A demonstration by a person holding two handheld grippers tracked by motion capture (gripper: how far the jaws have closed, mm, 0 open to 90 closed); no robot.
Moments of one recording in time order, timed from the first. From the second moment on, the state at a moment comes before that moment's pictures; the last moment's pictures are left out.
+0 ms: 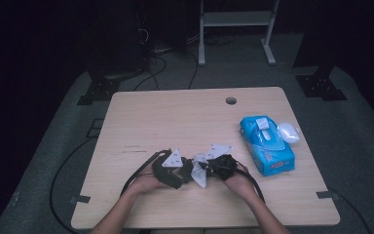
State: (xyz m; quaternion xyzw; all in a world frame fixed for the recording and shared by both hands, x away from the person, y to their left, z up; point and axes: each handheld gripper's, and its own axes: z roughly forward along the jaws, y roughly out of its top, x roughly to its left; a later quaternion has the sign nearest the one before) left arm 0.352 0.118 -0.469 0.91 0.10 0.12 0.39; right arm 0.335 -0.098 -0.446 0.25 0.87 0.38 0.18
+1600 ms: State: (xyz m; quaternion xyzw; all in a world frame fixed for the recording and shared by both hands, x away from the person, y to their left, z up) left arm 0.354 0.119 -0.470 0.91 0.09 0.11 0.39; right arm 0.355 -0.114 -0.444 0.31 0.85 0.38 0.19
